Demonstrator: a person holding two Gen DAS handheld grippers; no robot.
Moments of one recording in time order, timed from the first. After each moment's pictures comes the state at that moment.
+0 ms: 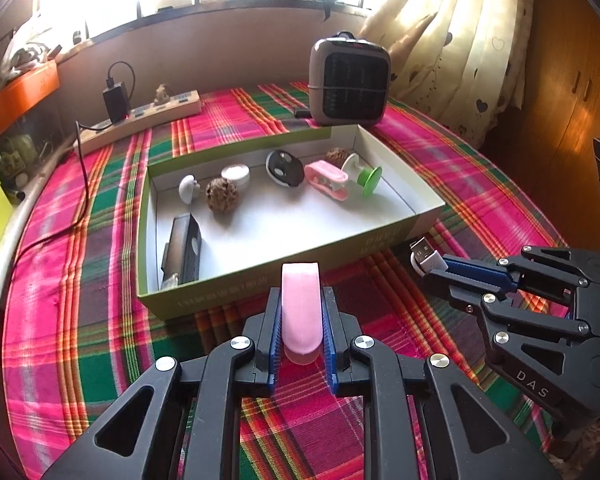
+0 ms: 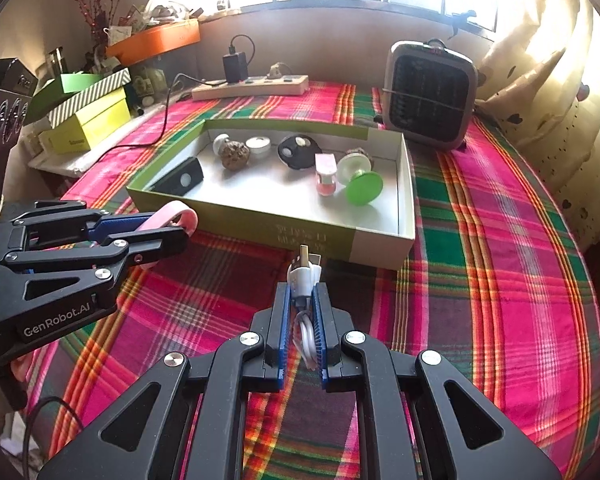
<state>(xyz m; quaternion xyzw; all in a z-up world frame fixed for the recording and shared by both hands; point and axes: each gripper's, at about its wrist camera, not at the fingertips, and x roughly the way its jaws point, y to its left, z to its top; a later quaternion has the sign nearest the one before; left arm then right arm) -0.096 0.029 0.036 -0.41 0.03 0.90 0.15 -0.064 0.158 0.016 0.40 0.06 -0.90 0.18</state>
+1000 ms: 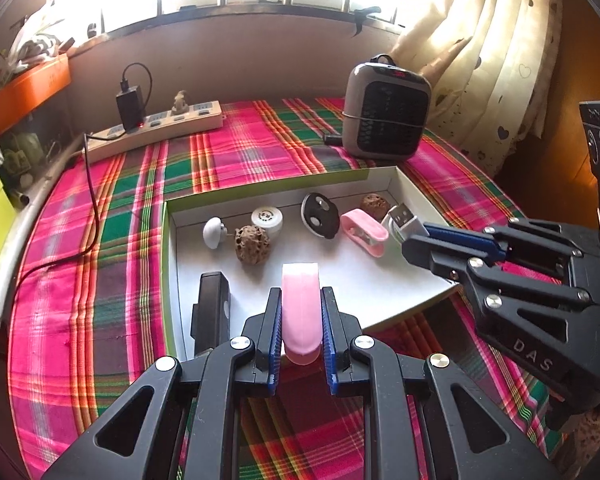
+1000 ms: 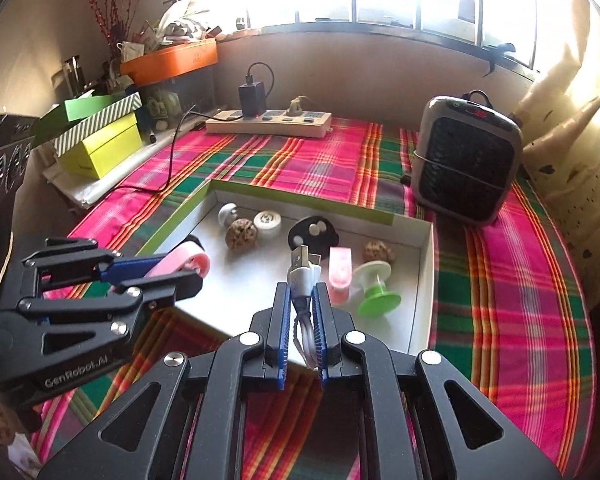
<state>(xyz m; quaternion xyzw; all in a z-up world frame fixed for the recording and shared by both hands) -0.143 0.016 0.046 -0.41 0.00 0.90 0.12 -0.129 0.135 0.046 0.37 0.07 -0.90 0.23</state>
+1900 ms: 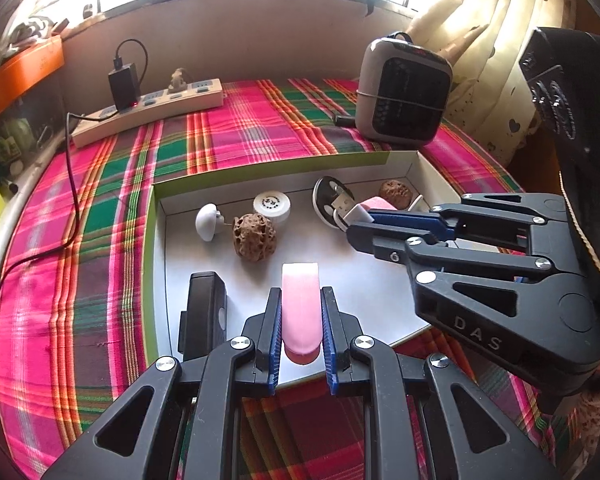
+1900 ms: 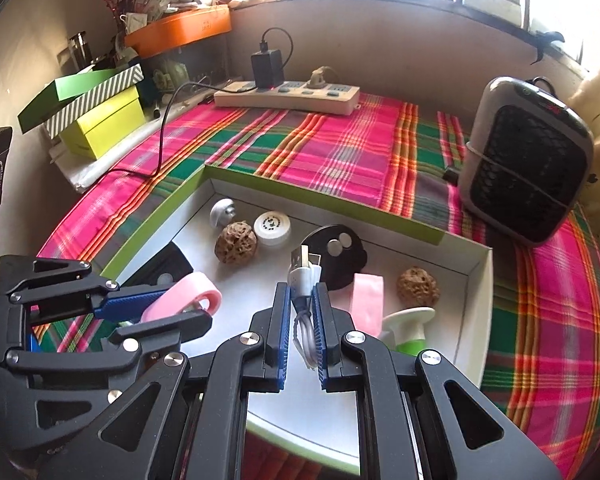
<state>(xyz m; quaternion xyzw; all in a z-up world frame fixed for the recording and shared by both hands) -0.166 0.020 0.023 -0.44 0.00 0.89 0.12 -0.184 0.110 0.018 0.42 0.09 -0.86 0.27</state>
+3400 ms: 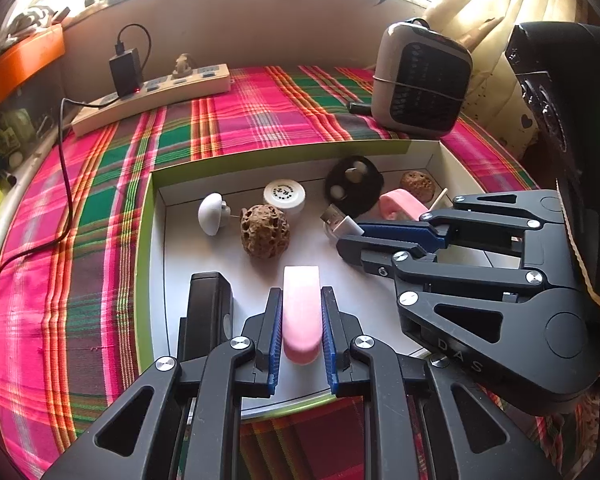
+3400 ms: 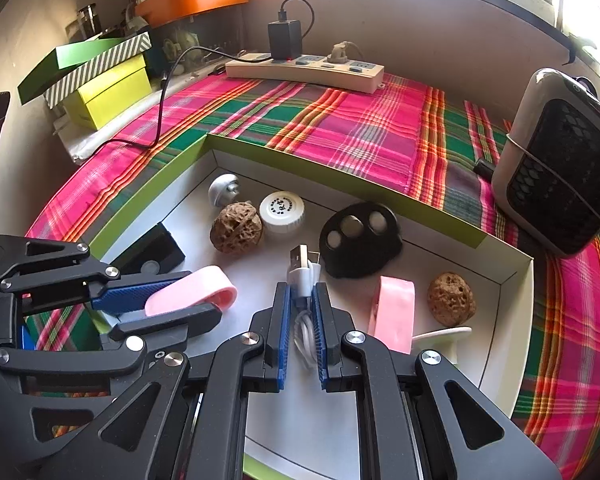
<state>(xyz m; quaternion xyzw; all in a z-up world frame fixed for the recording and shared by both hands) -0.180 0.018 0.011 -0.45 0.00 0.89 0.10 -0.198 0.094 -0.002 0.44 0.13 -0.84 0.29</state>
